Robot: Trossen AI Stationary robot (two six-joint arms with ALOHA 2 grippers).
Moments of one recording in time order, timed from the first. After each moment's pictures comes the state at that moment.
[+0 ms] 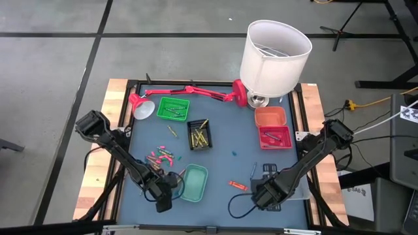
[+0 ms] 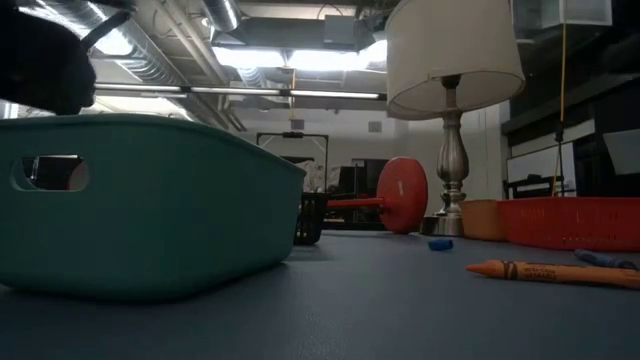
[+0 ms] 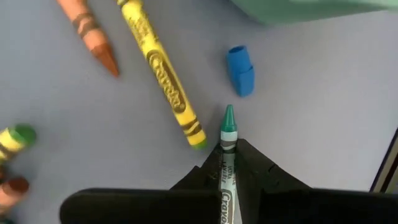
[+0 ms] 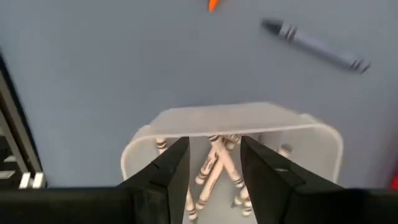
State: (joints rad) left arm -0.71 1.70 0.87 -0.36 -0.02 -1.12; right arm 0.73 1.74 1.29 -1.15 -0.06 0.72
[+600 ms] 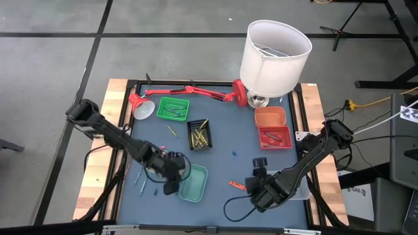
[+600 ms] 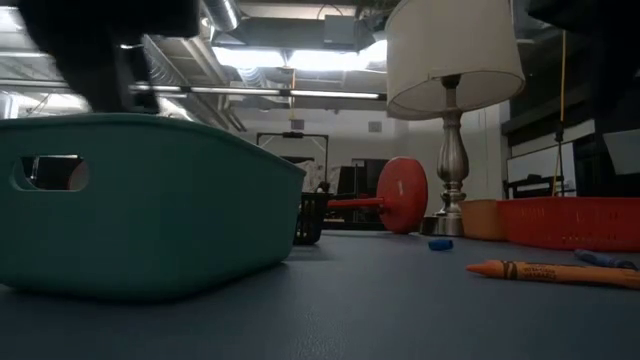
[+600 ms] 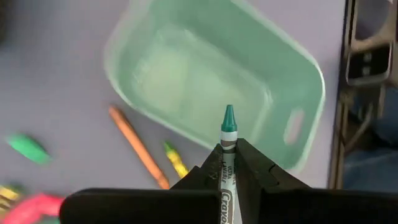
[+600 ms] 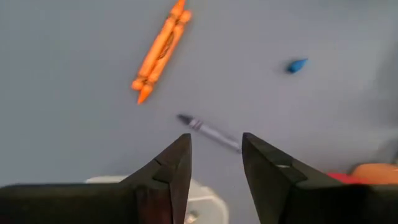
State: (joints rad) left arm -0.47 1.46 0.87 -0.36 -0.05 -0.80; right arm 0.73 1.74 1.36 -1.14 0.34 0.52
